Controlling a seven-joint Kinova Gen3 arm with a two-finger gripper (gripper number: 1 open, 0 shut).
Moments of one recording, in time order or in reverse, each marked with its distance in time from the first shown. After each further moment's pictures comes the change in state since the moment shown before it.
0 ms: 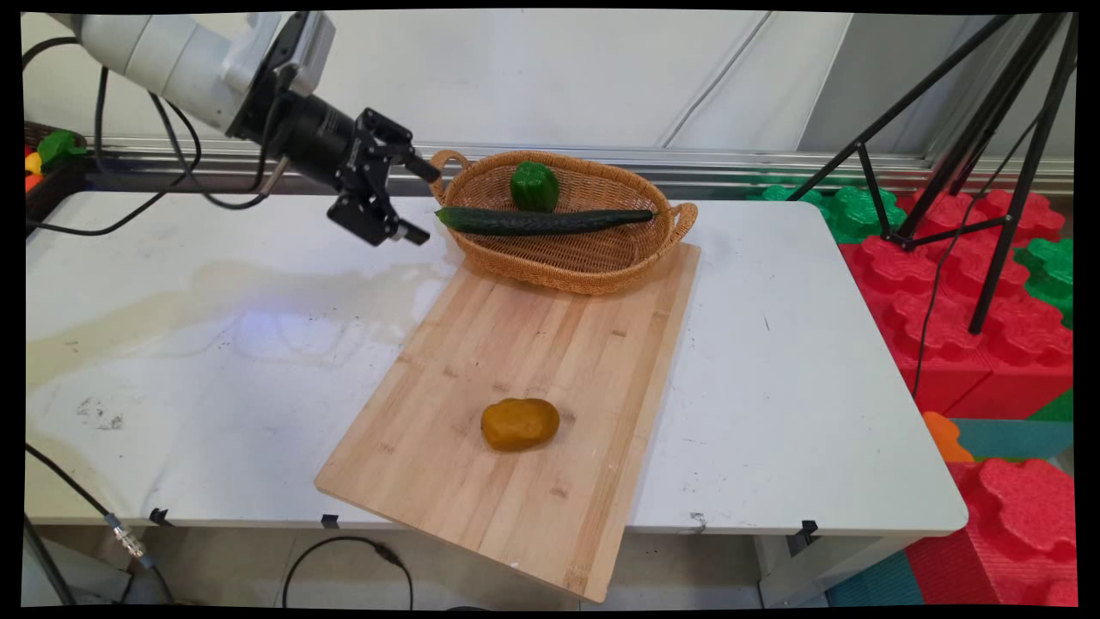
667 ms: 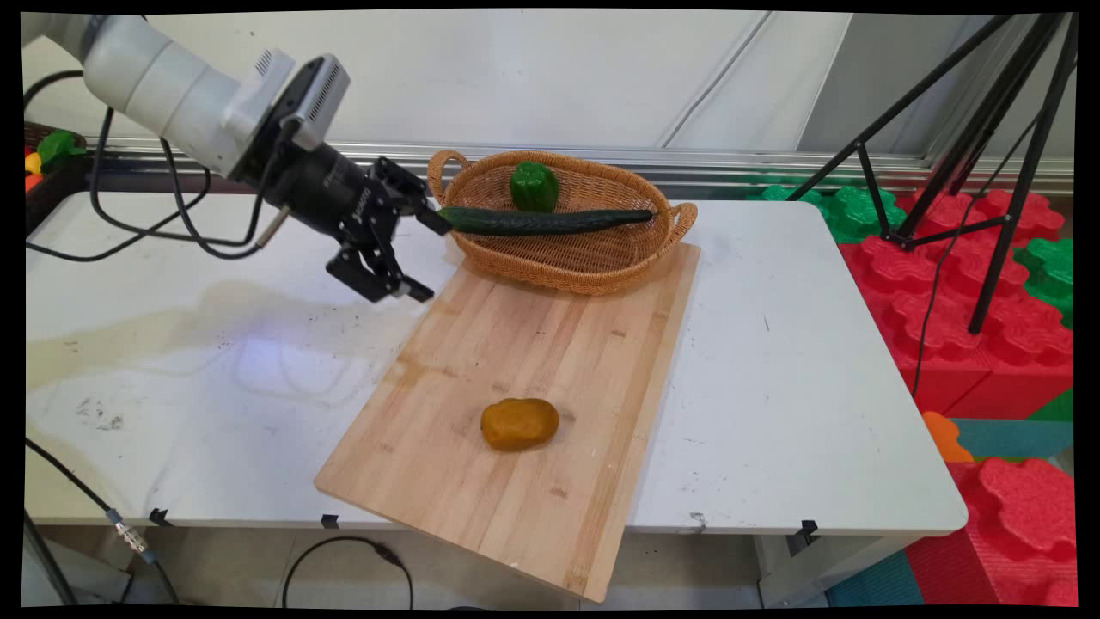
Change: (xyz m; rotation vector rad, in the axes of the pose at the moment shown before) arm 0.014 0.045 0.018 -0.097 -0.011 0.023
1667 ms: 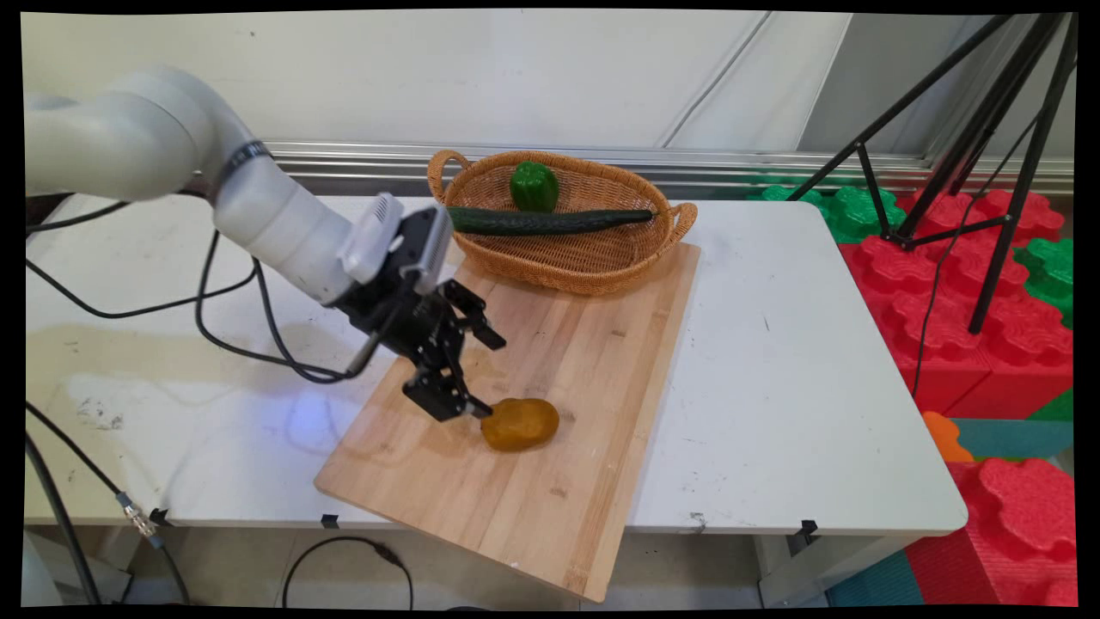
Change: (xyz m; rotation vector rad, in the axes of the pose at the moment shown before) arm 0.011 0.064 0.116 -0.089 -0.089 -0.086
